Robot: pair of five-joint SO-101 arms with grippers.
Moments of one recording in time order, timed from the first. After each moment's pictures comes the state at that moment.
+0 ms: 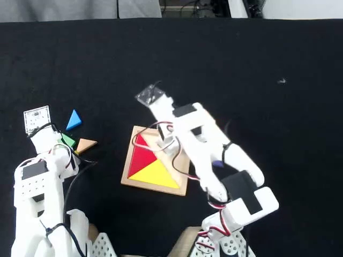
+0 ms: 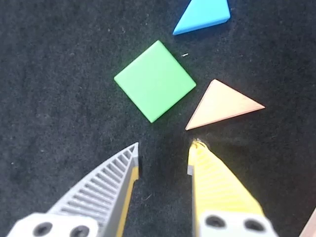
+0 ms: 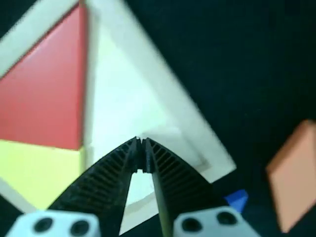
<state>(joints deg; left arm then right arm) -25.0 -45.1 73.0 45.1 -4.3 -22.3 4.9 29.6 56.7 18.8</state>
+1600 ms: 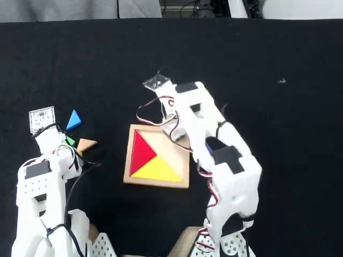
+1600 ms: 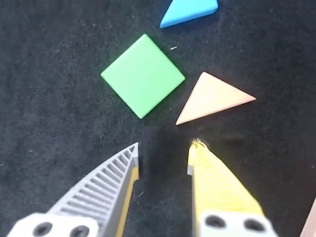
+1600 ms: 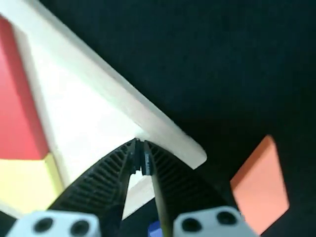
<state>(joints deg) -22.9 -45.1 73.9 45.1 -4.2 -18.0 26.6 4.4 69.2 21.2</state>
